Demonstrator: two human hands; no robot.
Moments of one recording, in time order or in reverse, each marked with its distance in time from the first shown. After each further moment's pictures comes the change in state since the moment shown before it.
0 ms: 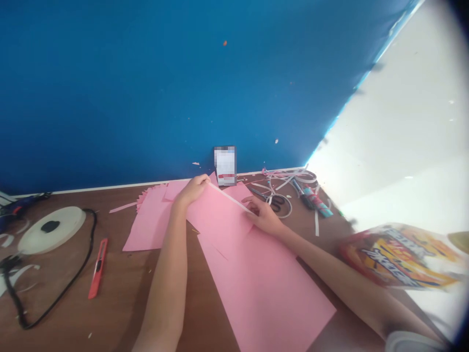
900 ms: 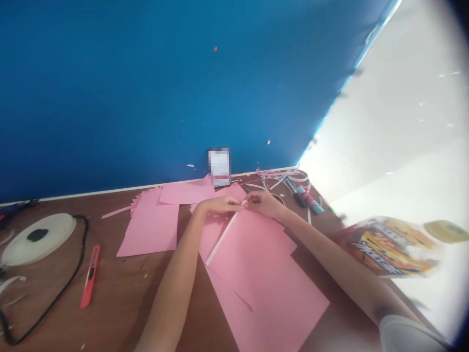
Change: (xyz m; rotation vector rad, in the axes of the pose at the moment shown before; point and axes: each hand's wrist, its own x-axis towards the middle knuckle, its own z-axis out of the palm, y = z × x) left_hand -0.003 0.049 0.070 -0.378 -0.790 -0.041; right_hand 0.021 -0.006 -0.038 0.187 -0.143 0.188
